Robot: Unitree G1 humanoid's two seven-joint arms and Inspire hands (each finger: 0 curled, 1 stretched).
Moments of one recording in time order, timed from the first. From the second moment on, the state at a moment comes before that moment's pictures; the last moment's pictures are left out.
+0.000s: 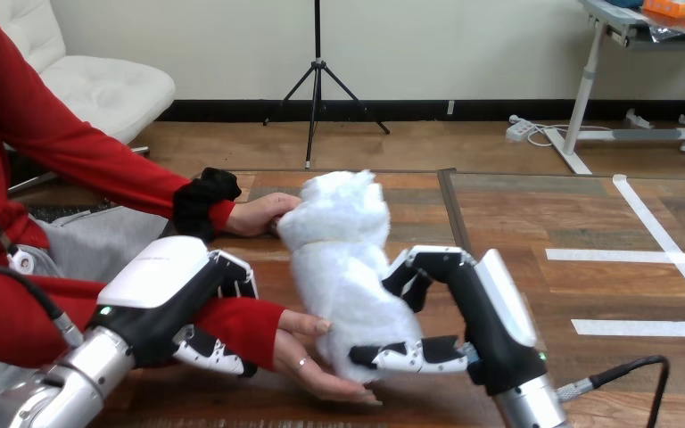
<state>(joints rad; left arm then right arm) -0.17 0.62 -0.19 0.41 0.60 -0.56 0.00 -0.27 -0.22 0.20 0.95 -0.61 -1.12 -0.49</state>
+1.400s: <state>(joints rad) -0.20 0.61 -0.19 0.41 0.60 -0.60 -0.02 -0.02 -0.15 0.22 0.66 -0.60 -1.11 -0.47</state>
